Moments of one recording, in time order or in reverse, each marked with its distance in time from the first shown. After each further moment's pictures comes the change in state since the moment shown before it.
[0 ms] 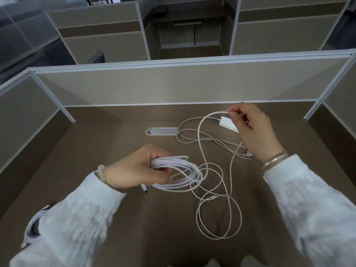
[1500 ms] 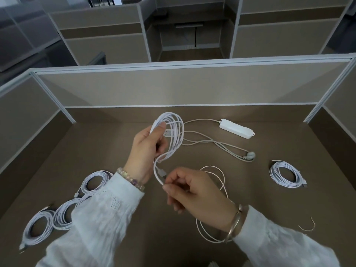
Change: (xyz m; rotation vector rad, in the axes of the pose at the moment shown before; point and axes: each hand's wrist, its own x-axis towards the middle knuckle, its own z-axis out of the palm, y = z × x) left_hand 0.045 -0.009 0.015 -0.489 0.750 0.061; right_hand -0.100 -0.085 0.060 0.543 -0.637 0.180
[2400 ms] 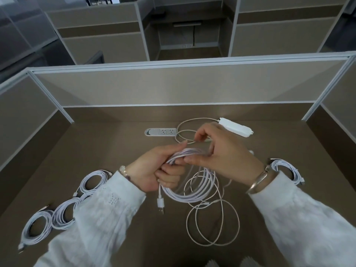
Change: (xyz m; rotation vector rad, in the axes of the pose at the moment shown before) left_hand -0.005 -0.003 0.001 -0.228 -0.812 -0.759; right_hand 0.026 -0.015 -0.079 -0.648 0.219 -0.121
